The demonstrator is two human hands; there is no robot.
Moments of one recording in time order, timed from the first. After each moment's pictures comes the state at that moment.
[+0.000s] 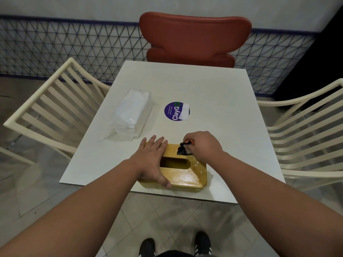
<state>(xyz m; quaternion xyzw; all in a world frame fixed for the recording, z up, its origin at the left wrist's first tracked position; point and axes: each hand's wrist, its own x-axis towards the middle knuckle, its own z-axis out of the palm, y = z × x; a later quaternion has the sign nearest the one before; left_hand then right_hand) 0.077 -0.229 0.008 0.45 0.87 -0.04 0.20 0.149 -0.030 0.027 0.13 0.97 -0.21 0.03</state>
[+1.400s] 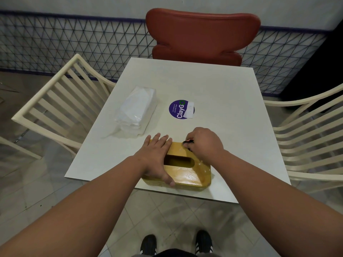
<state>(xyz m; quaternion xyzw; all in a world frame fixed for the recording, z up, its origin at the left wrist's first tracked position) 0.077 -0.227 0.011 0.44 0.87 -0.04 0.21 0.138 -0.040 0.026 0.12 0.98 -0.15 0.04</state>
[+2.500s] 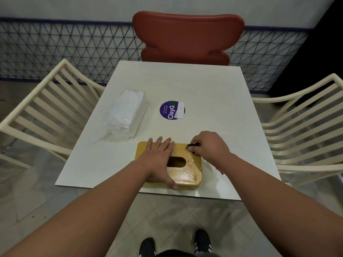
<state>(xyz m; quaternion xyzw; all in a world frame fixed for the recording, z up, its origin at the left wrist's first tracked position) 0.098 -0.198 0.010 0.47 0.86 -0.07 0.20 0.171 0.000 0.016 0.16 0.96 -0.23 0.03</state>
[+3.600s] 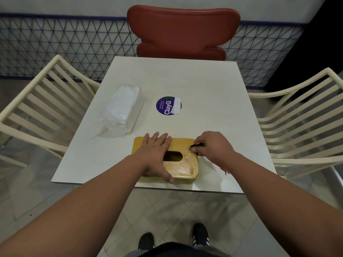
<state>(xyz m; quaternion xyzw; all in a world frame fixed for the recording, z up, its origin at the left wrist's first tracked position) 0.096 -0.199 0.009 0.46 0.86 -0.06 0.20 0.201 0.004 0.021 0.16 0.95 -0.28 0.04</state>
